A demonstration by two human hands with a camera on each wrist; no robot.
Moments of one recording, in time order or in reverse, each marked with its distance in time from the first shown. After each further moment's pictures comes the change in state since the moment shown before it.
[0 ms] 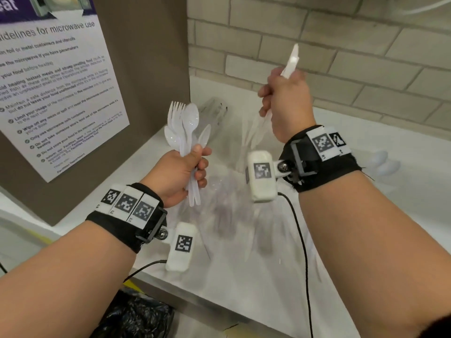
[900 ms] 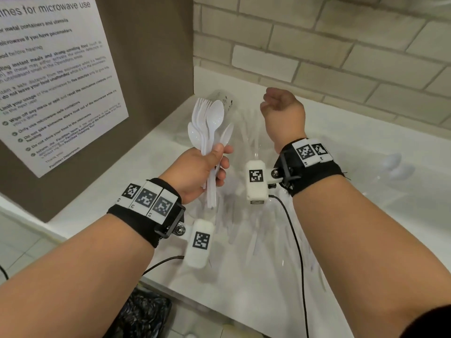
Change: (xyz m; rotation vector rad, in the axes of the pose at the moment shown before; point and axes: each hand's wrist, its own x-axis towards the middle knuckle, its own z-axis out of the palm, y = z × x) left_hand 0.020 -0.009 0.016 0.092 -0.063 -0.036; right_hand 0.032 0.073 -0.001 -0.315 -0.006 -0.067
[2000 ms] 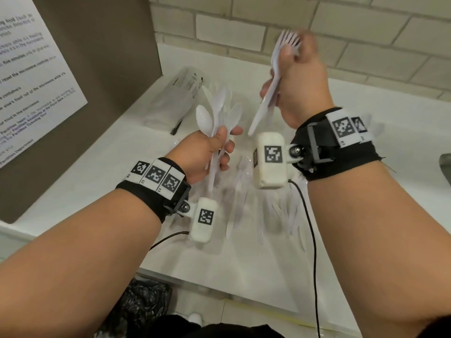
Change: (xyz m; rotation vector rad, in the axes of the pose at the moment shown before) left_hand 0.022 -0.026 0.043 0.047 -0.212 -0.028; right_hand -0.038 -0.038 -0.080 0.152 -0.034 -0.014
